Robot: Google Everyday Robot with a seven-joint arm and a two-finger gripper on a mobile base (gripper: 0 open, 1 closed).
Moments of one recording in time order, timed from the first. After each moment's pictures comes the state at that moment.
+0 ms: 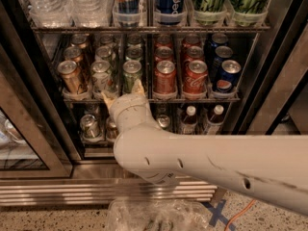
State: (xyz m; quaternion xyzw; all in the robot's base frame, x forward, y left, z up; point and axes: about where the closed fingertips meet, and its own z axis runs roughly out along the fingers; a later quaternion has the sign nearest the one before) arm 0.583 0.084 0.849 -0.16 0.75 0.06 0.64
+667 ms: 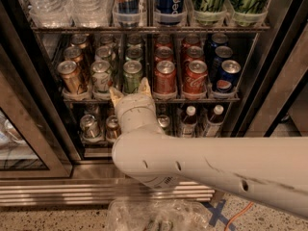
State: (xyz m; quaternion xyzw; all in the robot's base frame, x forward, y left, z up) arm 0.586 0.060 0.855 -0.14 0.74 0.02 0.66
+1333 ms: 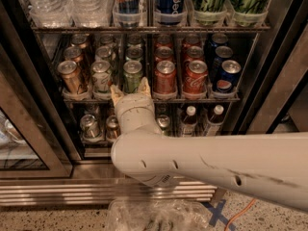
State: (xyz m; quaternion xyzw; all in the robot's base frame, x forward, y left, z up) arm 0.594 0.058 0.852 -0.12 0.74 0.02 0.66
